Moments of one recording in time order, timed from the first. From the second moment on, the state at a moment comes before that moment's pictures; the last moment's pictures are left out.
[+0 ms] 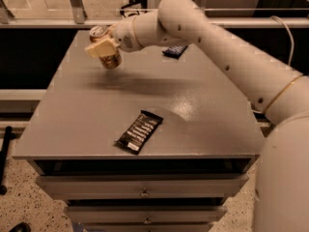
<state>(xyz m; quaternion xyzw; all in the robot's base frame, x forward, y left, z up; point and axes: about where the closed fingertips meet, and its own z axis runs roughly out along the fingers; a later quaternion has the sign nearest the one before) 0.705 0.147 0.928 -0.50 0.64 0.32 0.48</state>
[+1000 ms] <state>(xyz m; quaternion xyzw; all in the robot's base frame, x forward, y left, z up) 0.599 -0.007 0.928 -0.42 0.72 0.27 0.48</state>
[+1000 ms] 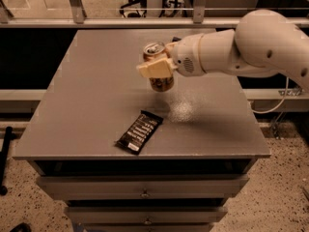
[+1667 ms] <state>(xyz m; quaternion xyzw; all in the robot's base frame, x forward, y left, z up) 0.560 -0.023 0.902 -0.41 0.72 0.29 0.48</state>
